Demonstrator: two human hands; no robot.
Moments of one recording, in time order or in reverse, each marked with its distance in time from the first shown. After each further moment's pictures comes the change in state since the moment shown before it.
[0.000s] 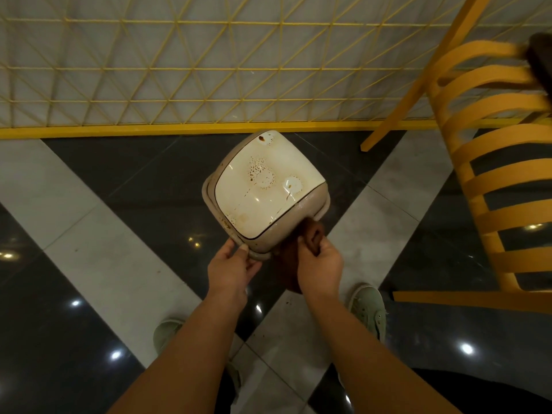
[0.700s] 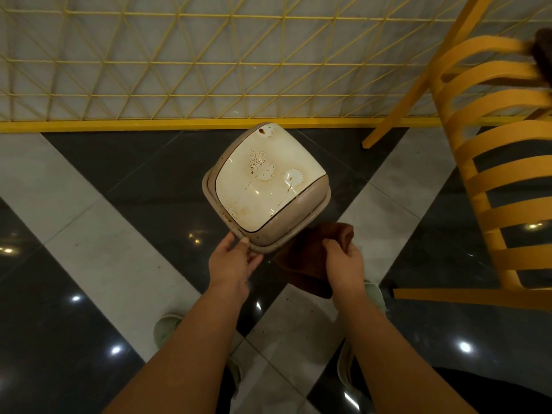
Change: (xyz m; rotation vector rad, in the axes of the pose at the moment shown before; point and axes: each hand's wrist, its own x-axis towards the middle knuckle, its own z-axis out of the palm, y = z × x) left_hand 0.002 0.002 0.003 -0.056 0.033 -0.035; right_hand 0.014 0.001 -0.037 0.111 -0.061 0.317
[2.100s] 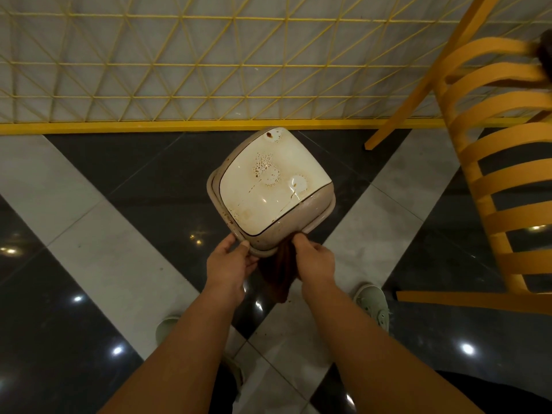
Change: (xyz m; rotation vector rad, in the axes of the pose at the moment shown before) left_hand 0.004 0.004 -0.006 0.162 -0.038 0.058; right_hand 0.000 0.001 0.052 -0.002 -0.011 0.104
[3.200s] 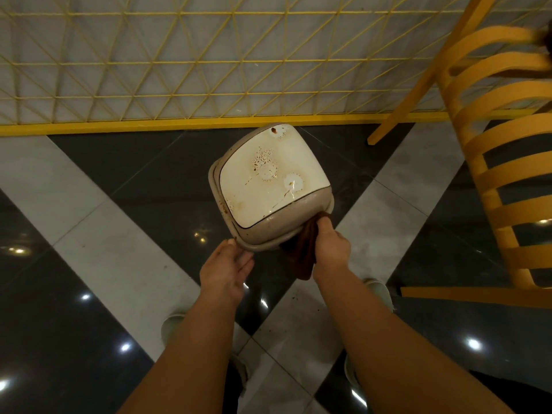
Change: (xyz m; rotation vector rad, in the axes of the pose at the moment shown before) left_hand 0.000 0.001 -0.014 -0.255 0.075 -0.139; right_hand 0.005 -0.025 -0.010 0.223 0.097 0.132
